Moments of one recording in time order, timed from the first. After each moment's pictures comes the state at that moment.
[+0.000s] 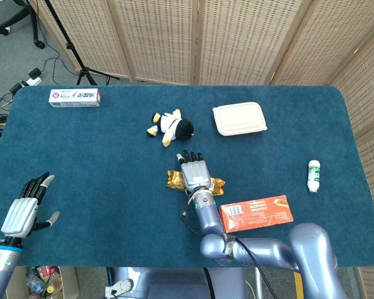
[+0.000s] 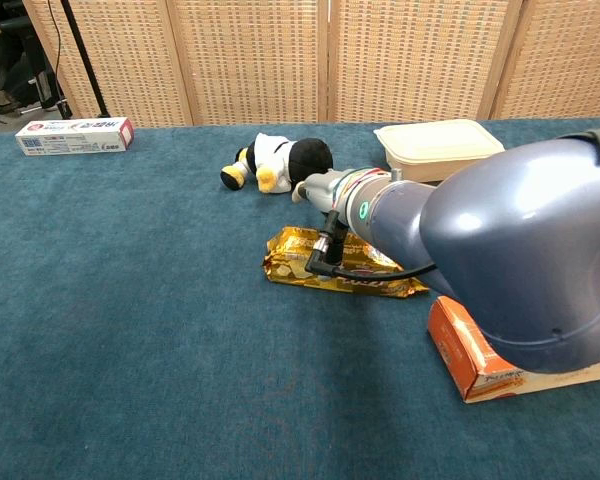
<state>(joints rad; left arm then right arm) -0.17 -1.31 0.00 -1.41 1.49 1.35 -0.20 1.12 -1.91 0.40 -1.38 -0.29 1.12 -1.01</state>
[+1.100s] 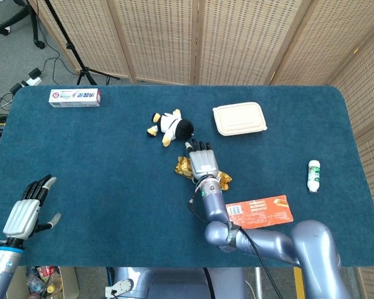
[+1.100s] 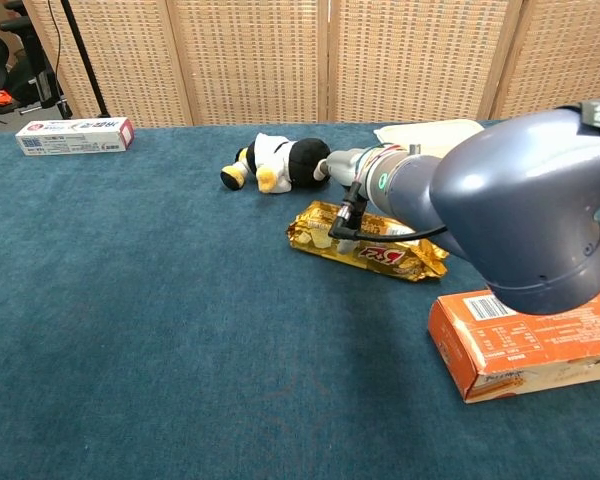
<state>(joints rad) -0.17 -1.31 0.01 -1.41 1.49 1.33 -0.20 1.14 -1.87 0.41 -1.26 -0.28 1.04 -0.96</state>
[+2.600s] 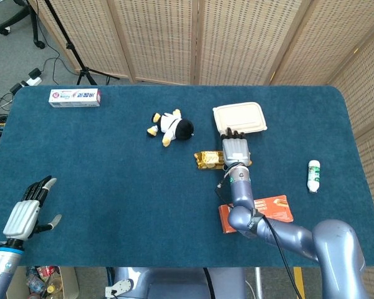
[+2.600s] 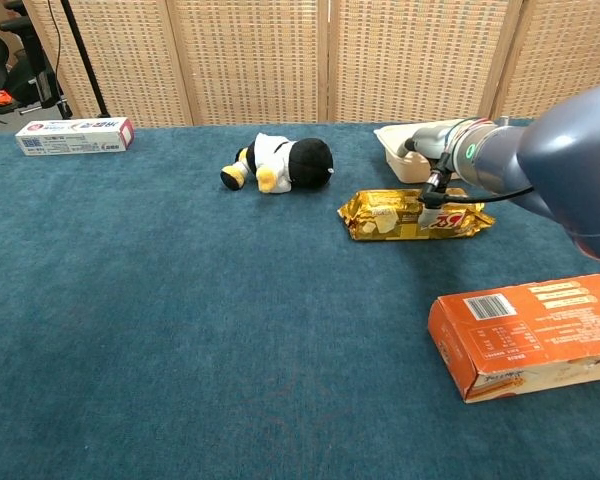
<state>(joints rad) -0.17 -1.30 0.01 -1.44 1.49 1.32 -0.22 1.08 -1.75 0.36 -1.18 -0.24 0.99 -0.93</state>
